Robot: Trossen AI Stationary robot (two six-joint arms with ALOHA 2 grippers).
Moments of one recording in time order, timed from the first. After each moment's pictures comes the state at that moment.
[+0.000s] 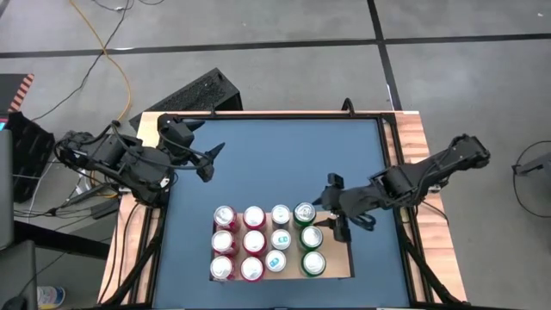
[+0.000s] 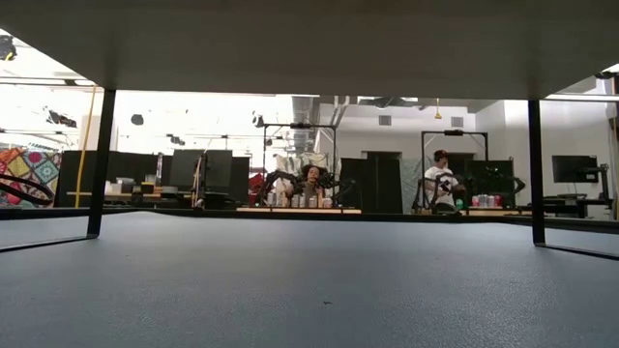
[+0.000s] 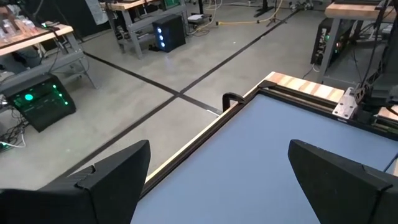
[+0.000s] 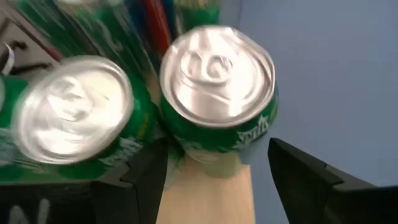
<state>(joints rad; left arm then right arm) -0.37 1.20 1.63 -0.93 -1.09 -0.36 0.42 1.31 1.27 -0.70 0.23 0.34</state>
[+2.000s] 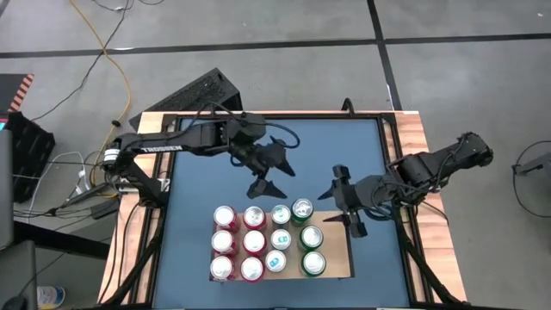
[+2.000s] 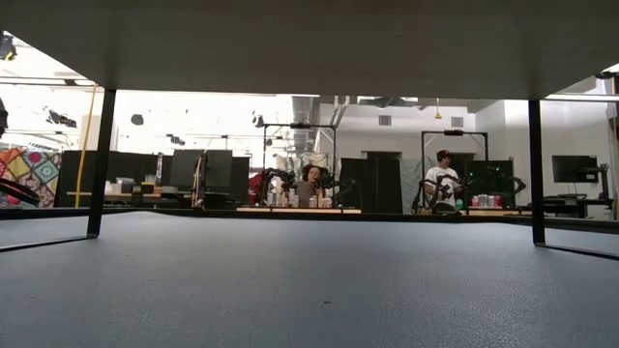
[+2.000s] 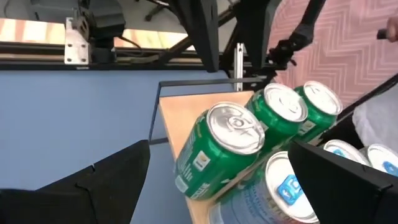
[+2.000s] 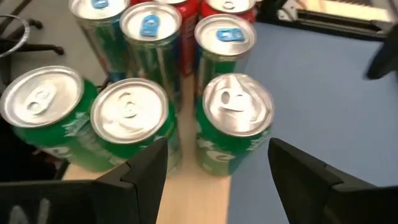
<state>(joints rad) 0.11 1.63 1.63 -0.45 0.52 -0.08 0.42 1.26 1.40 -0.82 0.20 0.12</state>
